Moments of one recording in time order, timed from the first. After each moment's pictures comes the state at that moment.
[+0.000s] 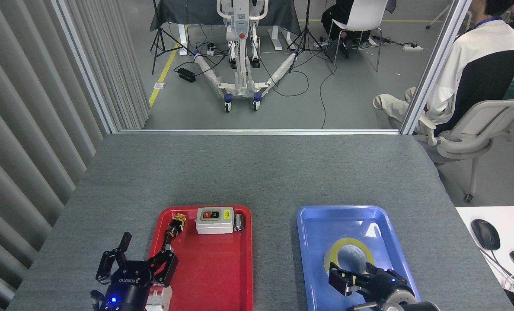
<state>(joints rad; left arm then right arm) 0.07 0.17 -0.13 -1.63 -1.24 0.04 0.20 0.02 0.02 -0.06 -1.73 1.26 -0.11 0.86</state>
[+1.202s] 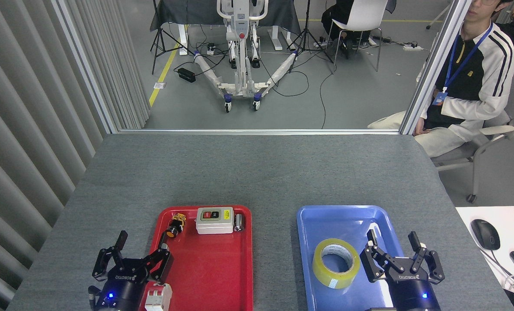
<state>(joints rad) 0.03 0.19 -0.12 -1.54 -1.26 0.02 0.21 0.10 -0.02 -0.10 -1.64 1.36 -0.10 -0.05</state>
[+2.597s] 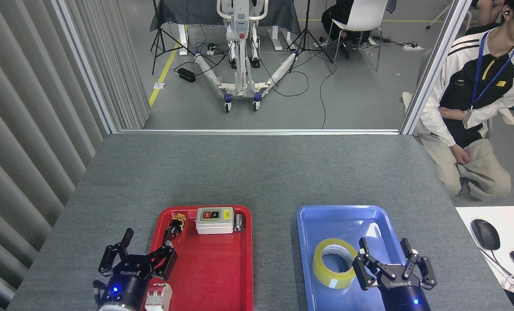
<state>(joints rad) -0.01 0.17 -0.11 -1.49 -1.24 -0.03 0.20 0.11 0.00 -0.09 -1.63 1.43 -0.11 -0.05</state>
